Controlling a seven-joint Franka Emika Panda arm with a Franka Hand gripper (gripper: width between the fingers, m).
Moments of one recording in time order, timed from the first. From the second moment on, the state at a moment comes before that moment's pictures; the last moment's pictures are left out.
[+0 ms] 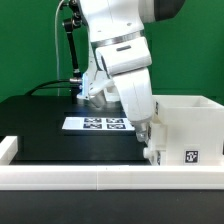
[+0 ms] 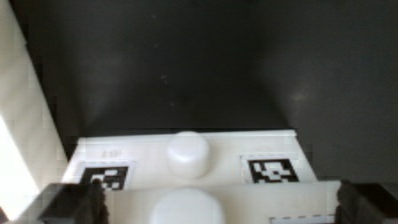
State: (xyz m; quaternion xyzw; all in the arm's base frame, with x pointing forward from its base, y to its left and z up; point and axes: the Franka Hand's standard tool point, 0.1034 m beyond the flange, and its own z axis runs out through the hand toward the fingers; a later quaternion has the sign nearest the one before) arm 0.577 0.021 0.060 -0.70 -0.70 -0.08 0.10
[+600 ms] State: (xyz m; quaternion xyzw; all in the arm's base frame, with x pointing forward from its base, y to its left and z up) arm 0.580 0.020 0.063 -0.70 -0.70 -0.08 0.10
